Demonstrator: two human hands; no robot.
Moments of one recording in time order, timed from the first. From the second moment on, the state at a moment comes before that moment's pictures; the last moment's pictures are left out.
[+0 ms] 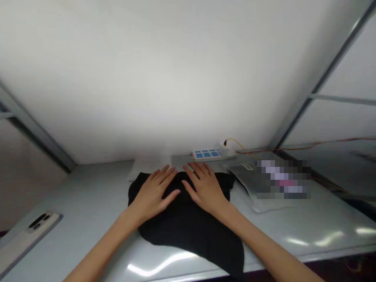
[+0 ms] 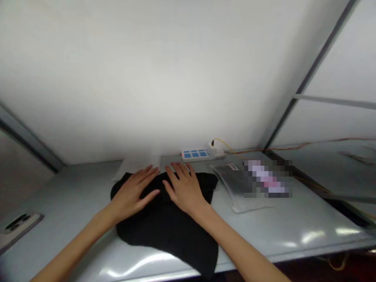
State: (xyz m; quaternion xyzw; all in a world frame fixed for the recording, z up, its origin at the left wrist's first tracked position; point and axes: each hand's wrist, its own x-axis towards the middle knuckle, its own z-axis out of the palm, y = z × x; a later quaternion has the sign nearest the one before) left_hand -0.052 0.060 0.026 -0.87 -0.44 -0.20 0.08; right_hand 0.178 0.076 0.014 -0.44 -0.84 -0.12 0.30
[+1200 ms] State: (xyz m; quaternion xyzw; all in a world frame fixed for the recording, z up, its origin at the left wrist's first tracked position) left_hand -0.008 0.022 -0.005 -0.93 -0.32 -0.16 -0.01; right_hand 0.288 0.105 0.019 -0.54 -0.69 0.21 0.43
